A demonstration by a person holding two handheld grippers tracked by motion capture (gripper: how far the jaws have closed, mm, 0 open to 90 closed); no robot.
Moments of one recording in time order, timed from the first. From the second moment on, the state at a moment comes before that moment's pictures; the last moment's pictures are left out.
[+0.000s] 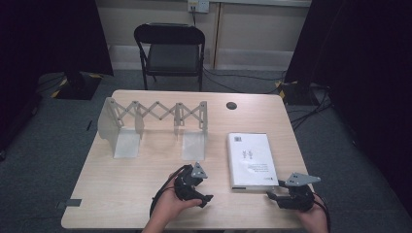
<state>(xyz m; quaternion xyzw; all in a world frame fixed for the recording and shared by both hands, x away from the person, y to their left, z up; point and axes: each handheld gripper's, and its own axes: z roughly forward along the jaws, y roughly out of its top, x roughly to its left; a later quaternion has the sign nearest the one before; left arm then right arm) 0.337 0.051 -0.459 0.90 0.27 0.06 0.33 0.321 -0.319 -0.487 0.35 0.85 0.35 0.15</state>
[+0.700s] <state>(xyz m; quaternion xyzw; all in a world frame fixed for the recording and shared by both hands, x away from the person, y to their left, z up) 0.342 0.005 -0.458 0.92 0.23 0.04 0.32 0.336 -0.312 -0.486 0.36 0.85 0.35 0.15</state>
